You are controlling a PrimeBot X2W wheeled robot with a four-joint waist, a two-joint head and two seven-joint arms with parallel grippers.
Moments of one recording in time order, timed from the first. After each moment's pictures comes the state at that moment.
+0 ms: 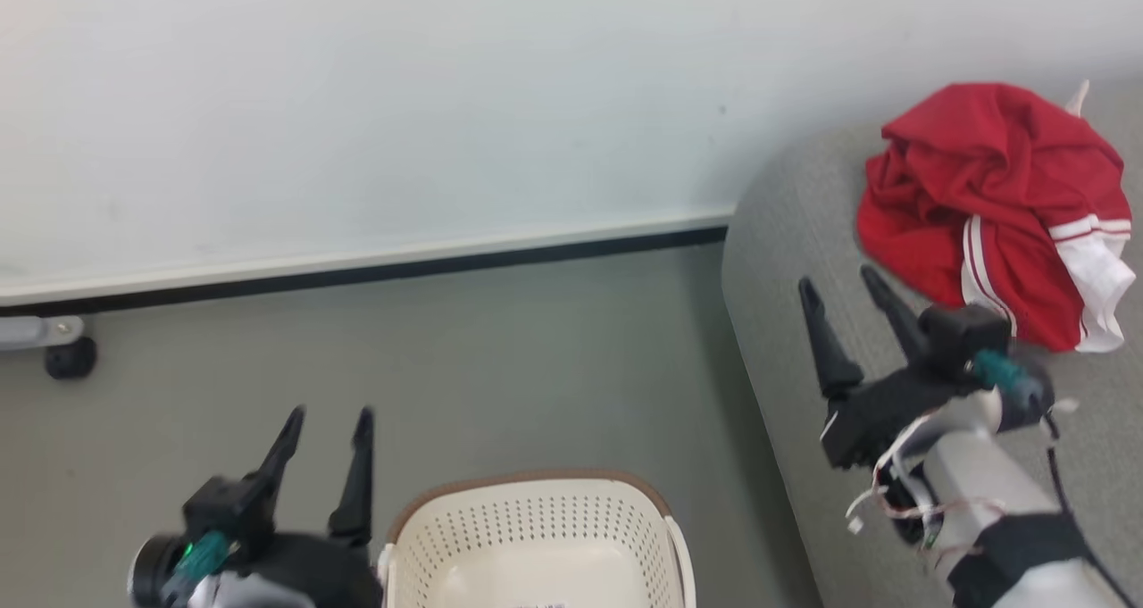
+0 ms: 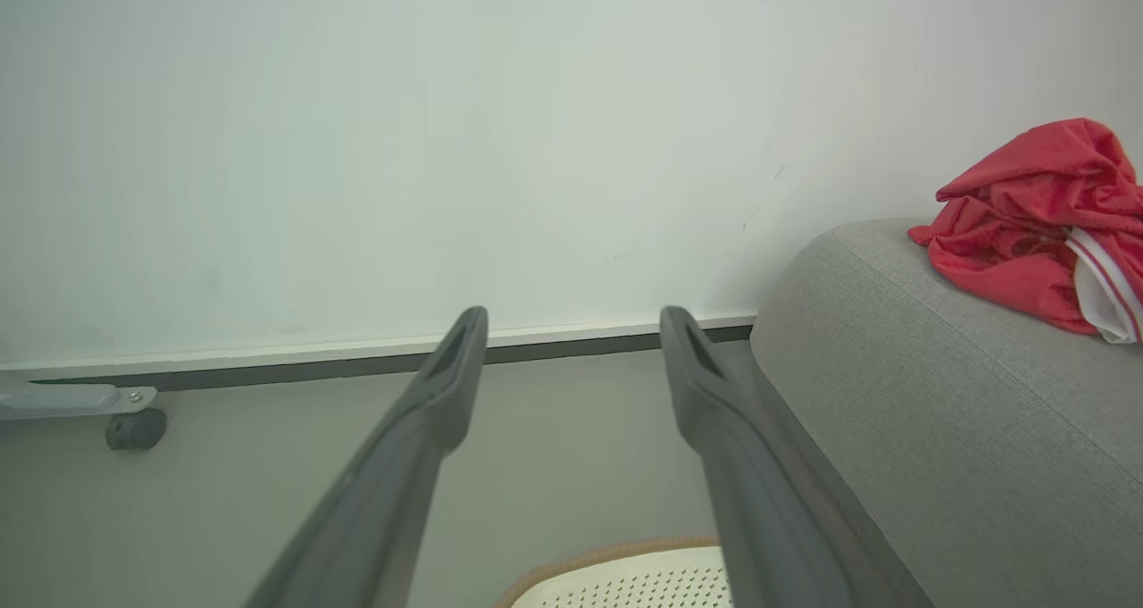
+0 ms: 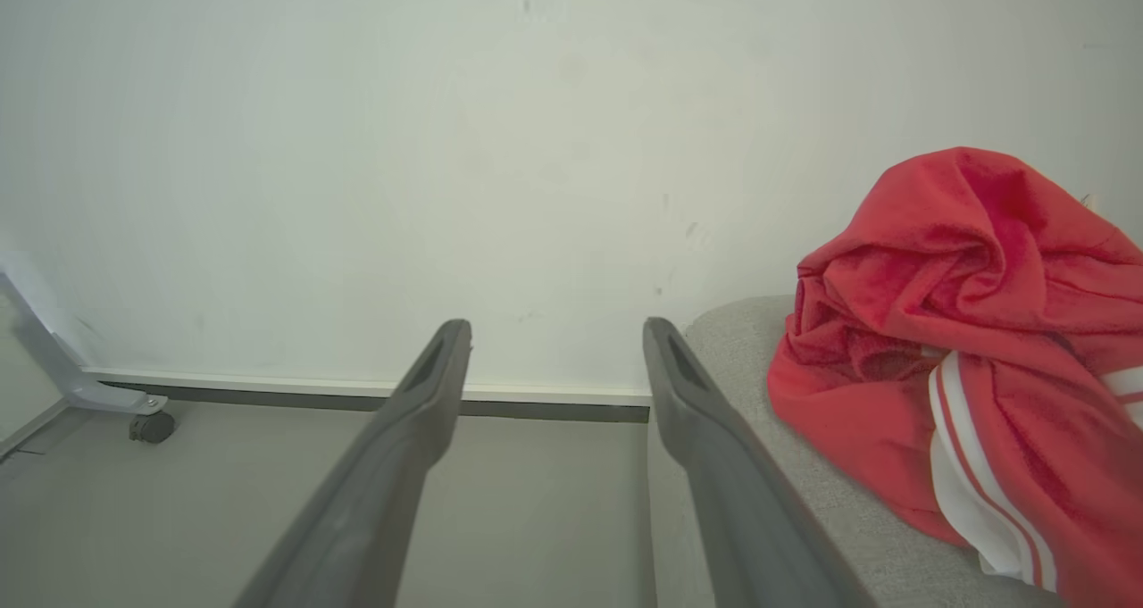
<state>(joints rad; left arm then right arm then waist) -0.20 0.26 -0.40 0.31 -0.55 0.12 -0.25 -0.59 -0.19 0.44 0.69 0.41 0.04 -0.25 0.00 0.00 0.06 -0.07</state>
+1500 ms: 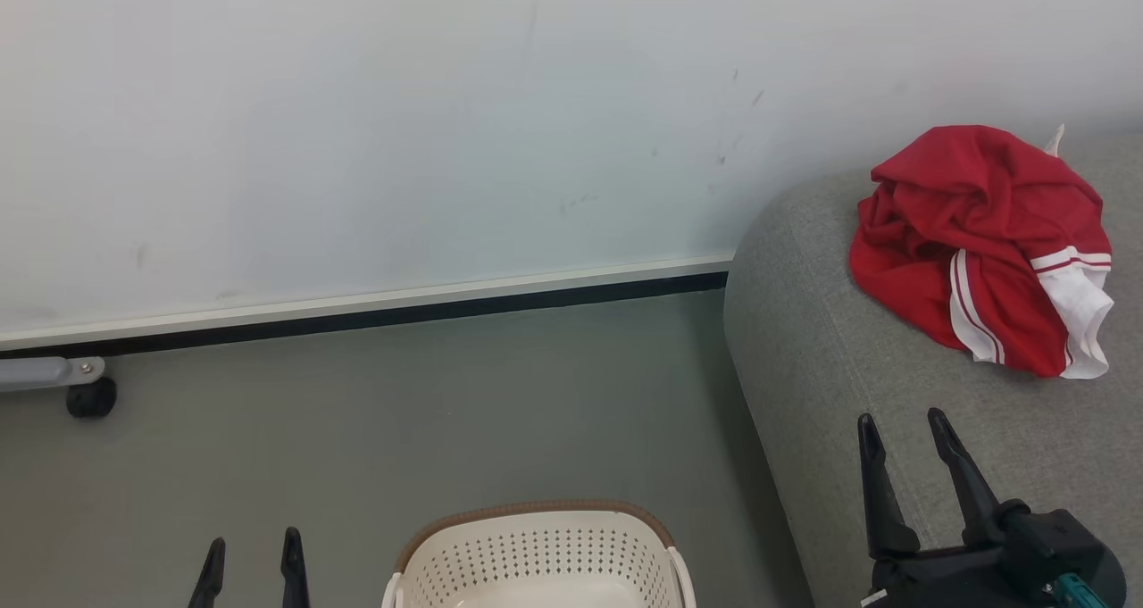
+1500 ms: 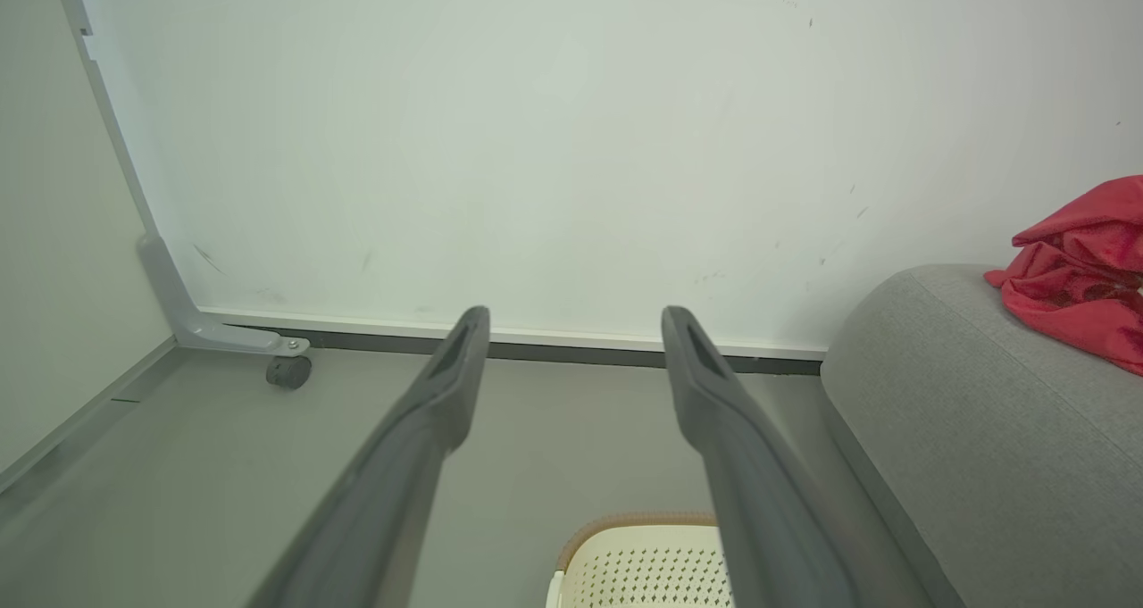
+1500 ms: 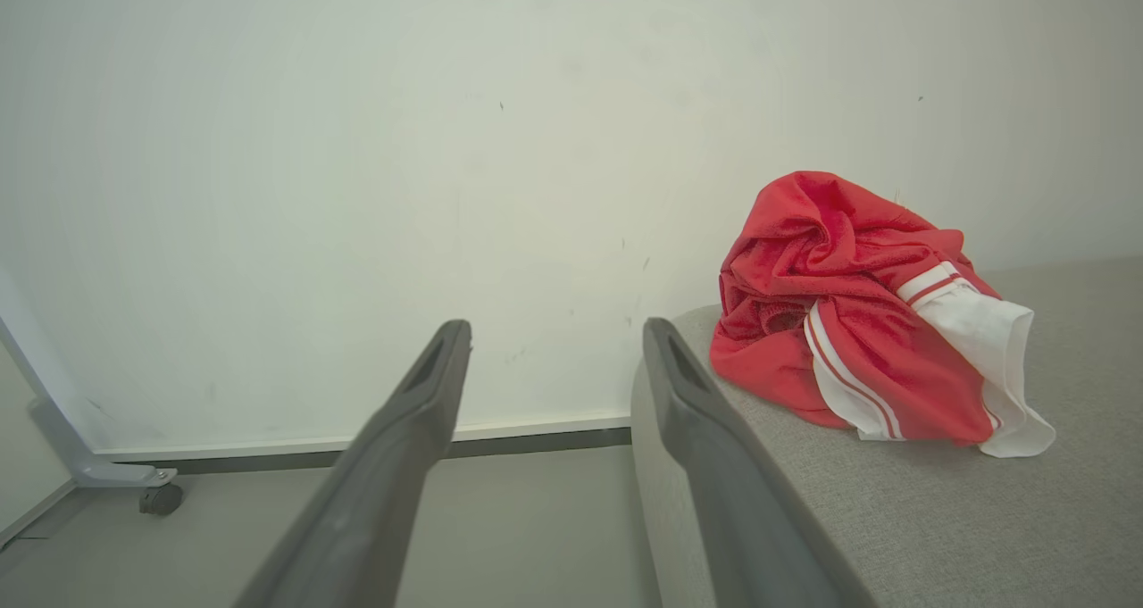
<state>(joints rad) 0.21 0.16 -0.11 0.02 -0.38 0.12 -0.25 -0.01 -0.20 0.28 0.05 0.33 -0.12 -0.25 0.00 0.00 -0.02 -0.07</state>
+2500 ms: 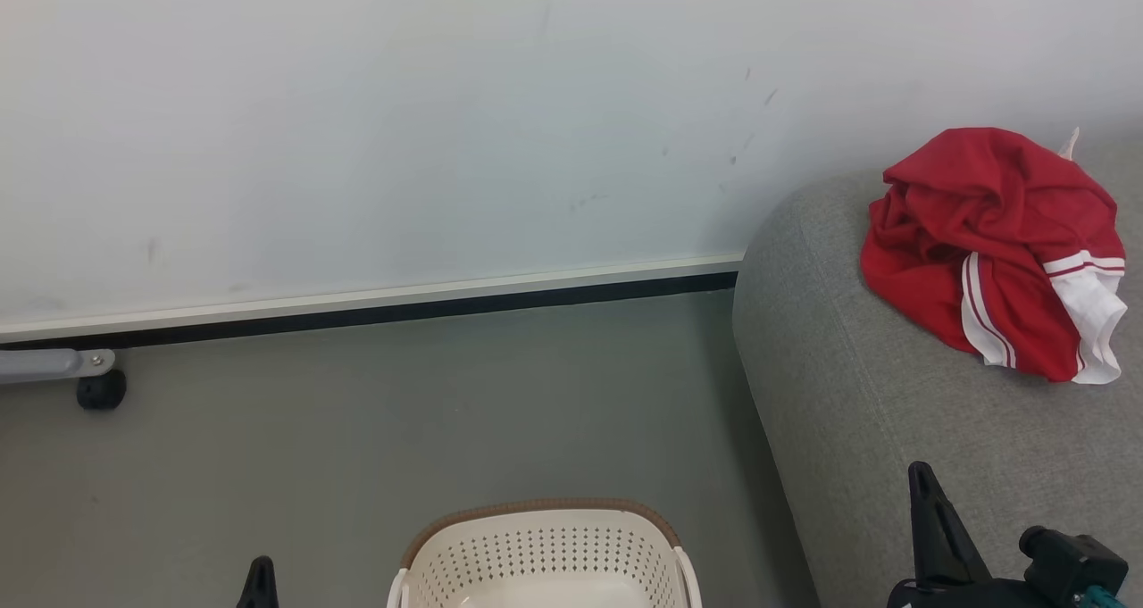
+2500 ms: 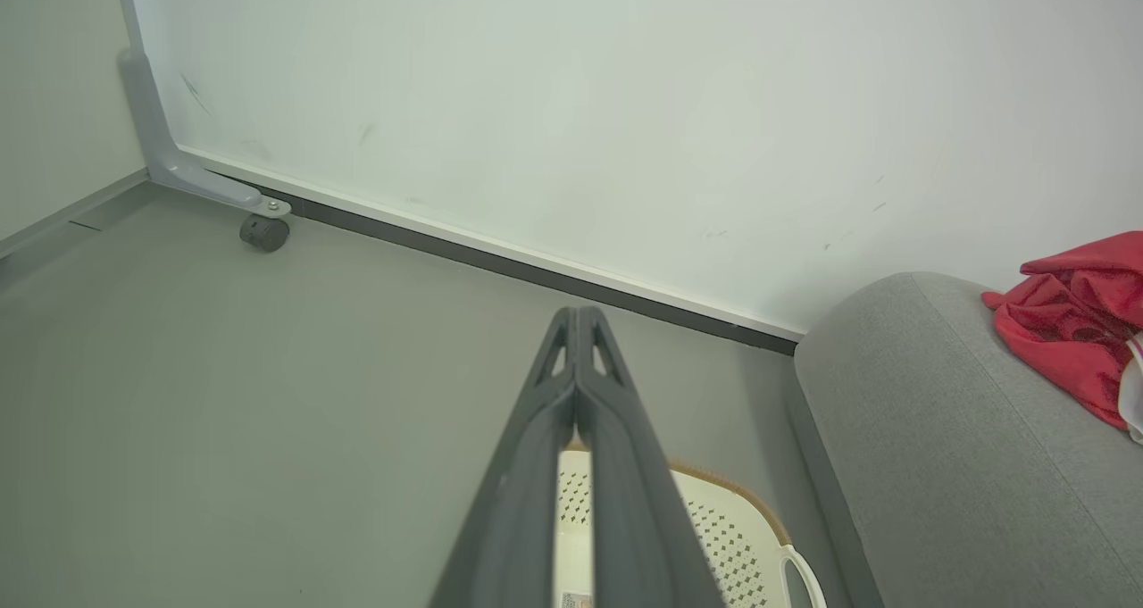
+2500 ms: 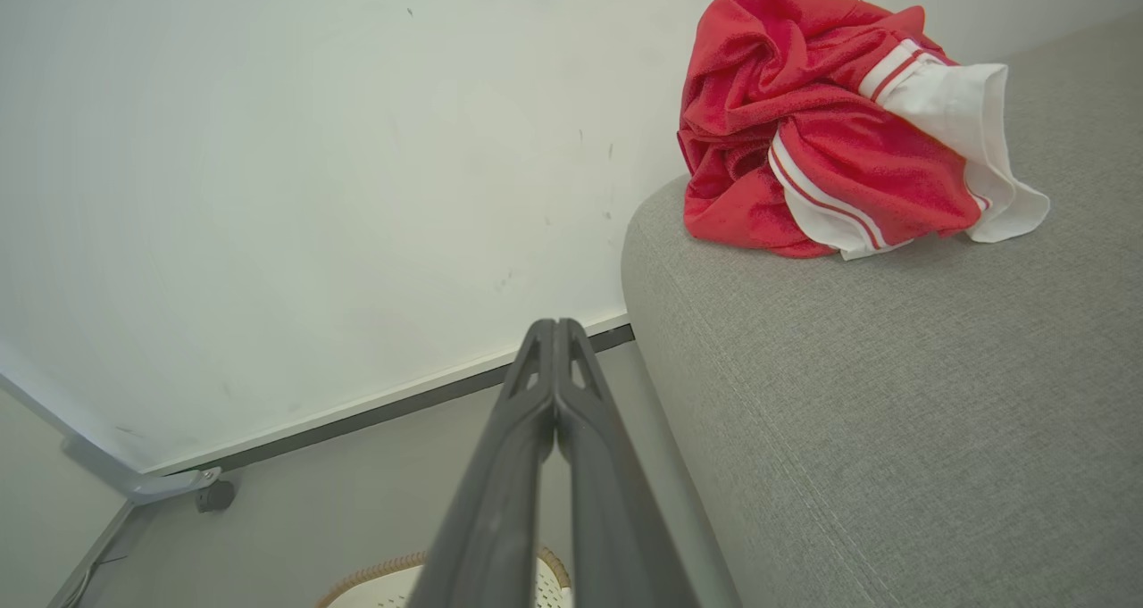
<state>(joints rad) 0.19 0.12 -0.08 0.10 -0.56 0.09 -0.18 0.03 -0.15 0.21 0.13 0.52 -0.08 -0.18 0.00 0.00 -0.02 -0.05</state>
